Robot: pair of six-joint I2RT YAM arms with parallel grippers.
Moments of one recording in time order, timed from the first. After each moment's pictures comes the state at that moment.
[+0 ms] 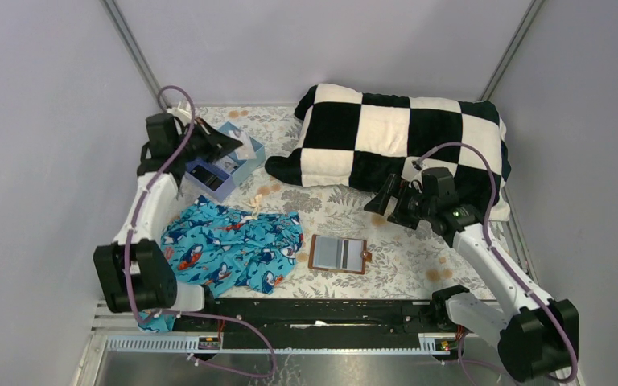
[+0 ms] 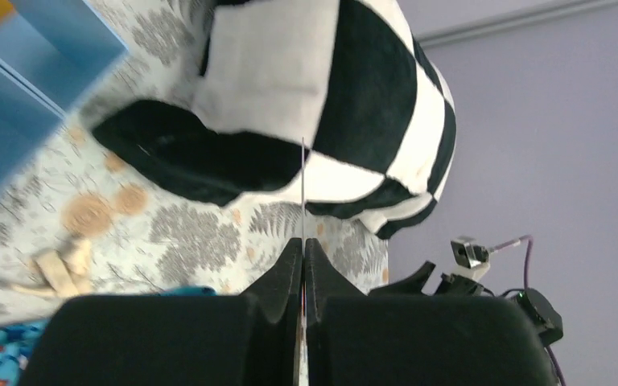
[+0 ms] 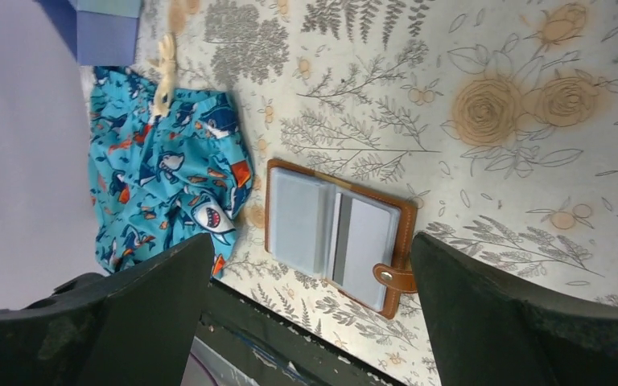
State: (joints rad) left arm 0.07 1.33 1.06 -0.18 0.73 -0.81; right arm 0.28 0.98 0.67 -0.40 -0.40 0.69
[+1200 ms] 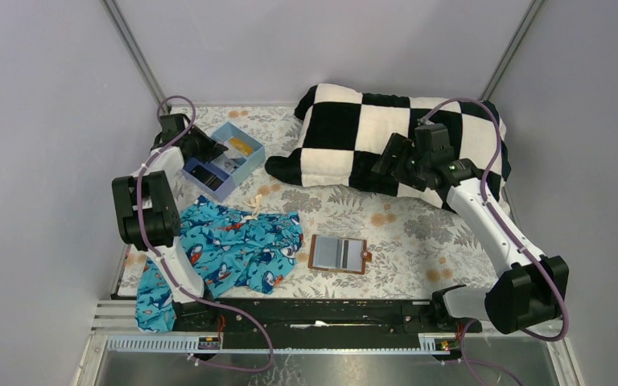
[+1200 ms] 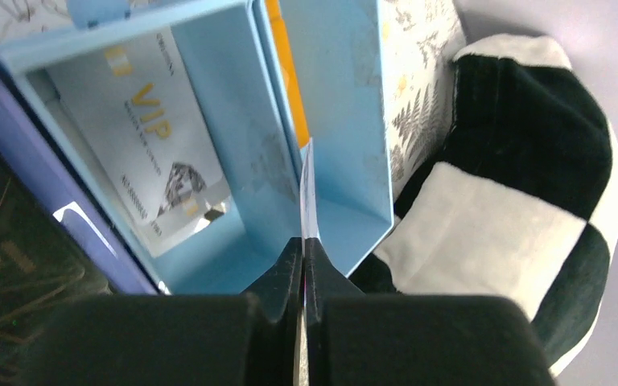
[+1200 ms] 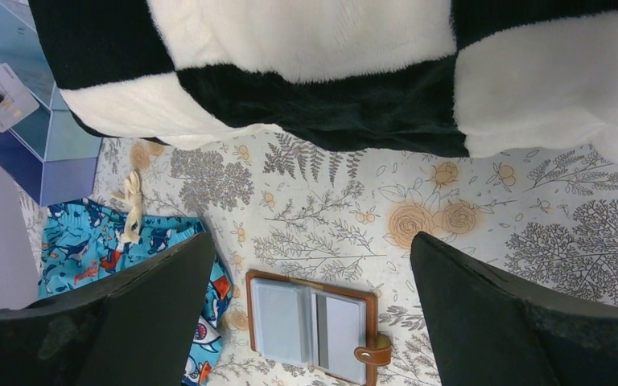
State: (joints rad) left arm 0.18 1.86 1.30 -0.21 0.42 -0.80; right arm 0.28 1.29 1.12 -0.60 -0.07 0.63
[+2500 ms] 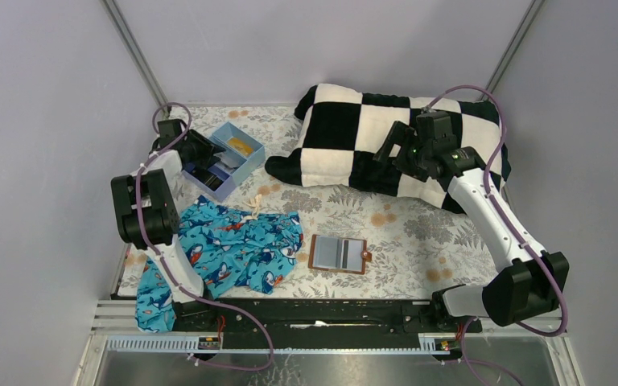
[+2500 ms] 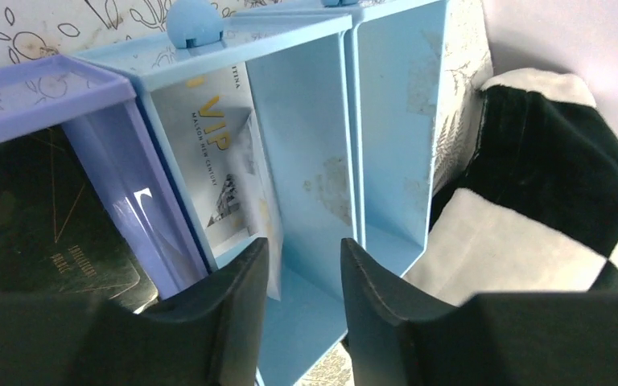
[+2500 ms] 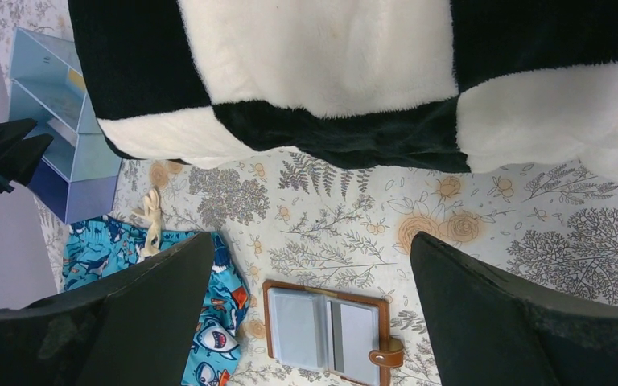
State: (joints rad) left arm 0.22 1.90 1.26 -0.15 0.39 -0.84; right arm 0.27 1.34 1.26 -0.67 -0.04 0.64
